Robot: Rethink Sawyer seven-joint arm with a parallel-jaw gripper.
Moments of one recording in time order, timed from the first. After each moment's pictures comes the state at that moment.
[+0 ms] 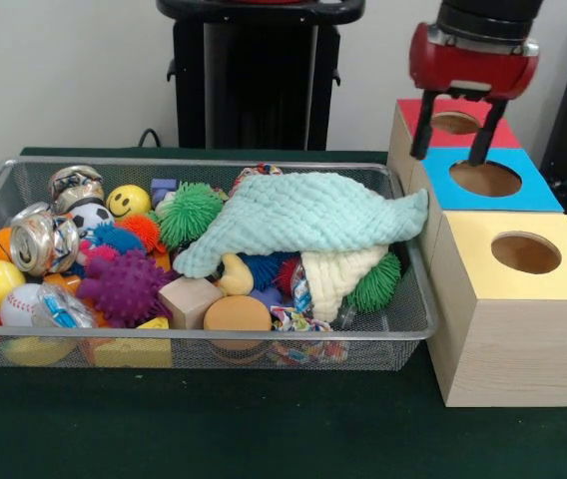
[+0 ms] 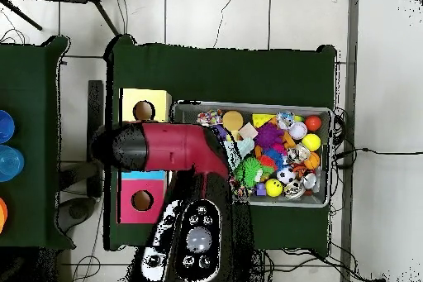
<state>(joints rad) 0.08 -0.70 -0.15 1.54 0.04 0.65 1.75</state>
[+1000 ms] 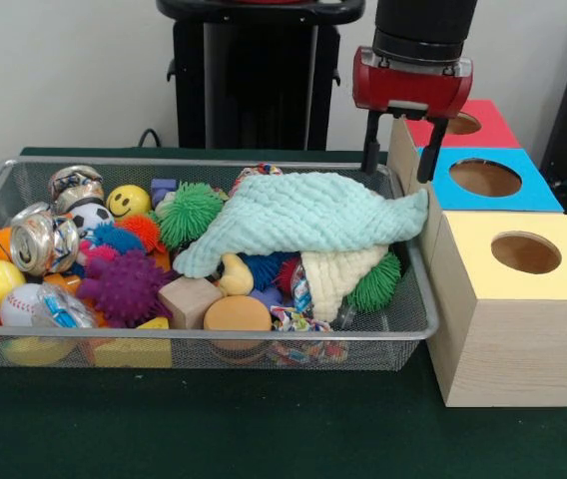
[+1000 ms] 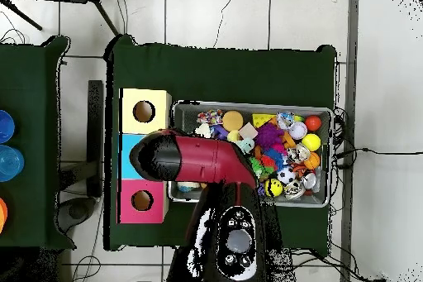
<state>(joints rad) -0.02 -0.71 -0.10 1.66 0.04 0.51 1.75</state>
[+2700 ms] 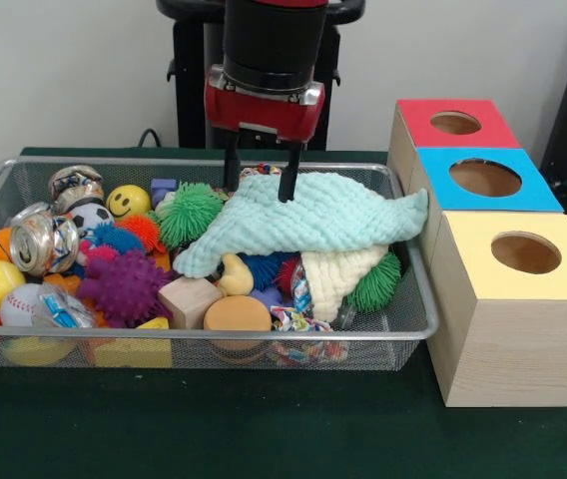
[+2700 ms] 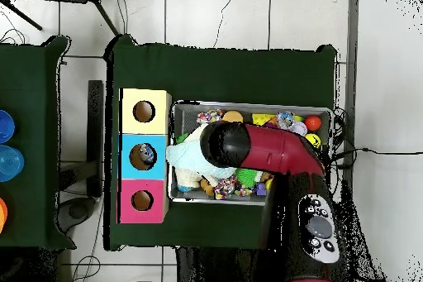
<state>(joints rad) -0.27 -0.67 -0.02 1.58 -0.12 0.63 1.75</state>
